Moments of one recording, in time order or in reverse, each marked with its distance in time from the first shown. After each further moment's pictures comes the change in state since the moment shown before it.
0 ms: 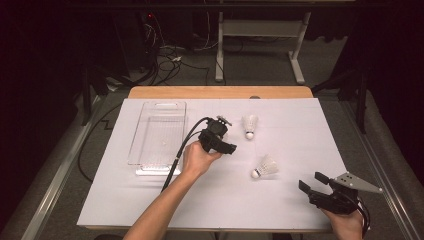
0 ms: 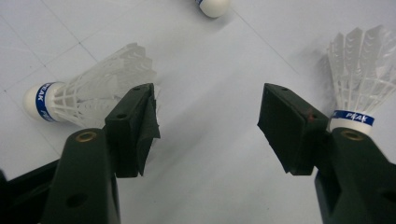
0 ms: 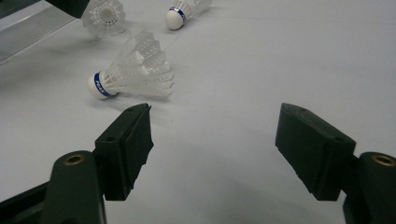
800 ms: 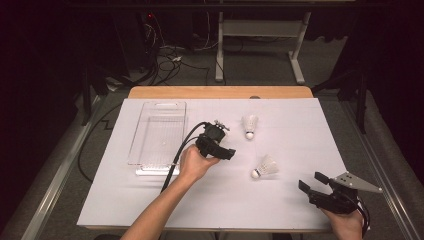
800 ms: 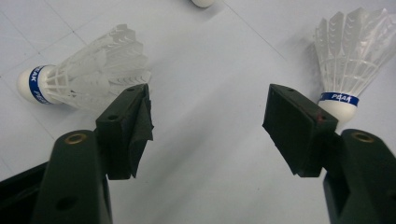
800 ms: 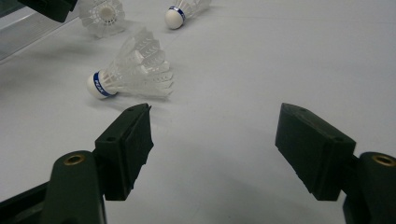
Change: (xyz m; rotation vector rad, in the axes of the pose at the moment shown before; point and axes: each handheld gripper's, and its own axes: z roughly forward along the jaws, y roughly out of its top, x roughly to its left) left arm -0.005 -0.015 -0.009 -0.027 -0.014 0.008; right arm 0.000 0.000 0.001 0.002 0.000 -0.002
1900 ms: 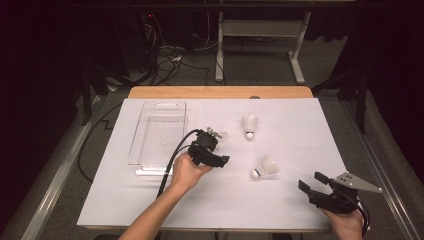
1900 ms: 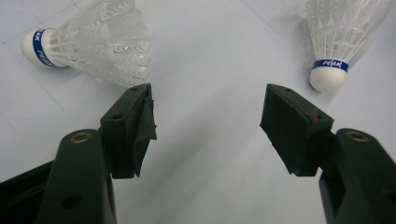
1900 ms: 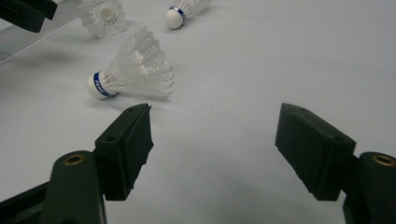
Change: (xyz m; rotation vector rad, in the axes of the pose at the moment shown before) left arm -0.002 -0.029 -0.014 -0.021 -0.006 0.006; right arm 0.000 0.000 0.000 0.000 0.002 0.002
